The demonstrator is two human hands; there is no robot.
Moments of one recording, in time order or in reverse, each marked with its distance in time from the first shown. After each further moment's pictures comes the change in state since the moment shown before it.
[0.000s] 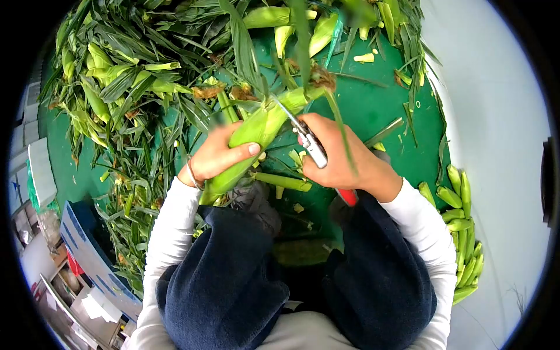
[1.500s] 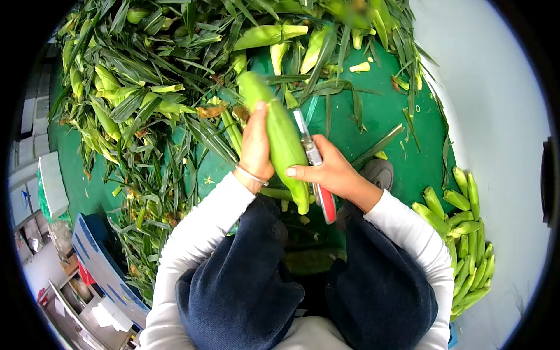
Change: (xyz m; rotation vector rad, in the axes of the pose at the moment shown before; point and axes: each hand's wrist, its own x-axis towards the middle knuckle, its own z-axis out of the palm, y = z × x) left_hand 0.074 0.025 0.075 -1.007 0.517 -0.055; right_hand -0.014 0.031 0.030 0.670 0.089 0.420
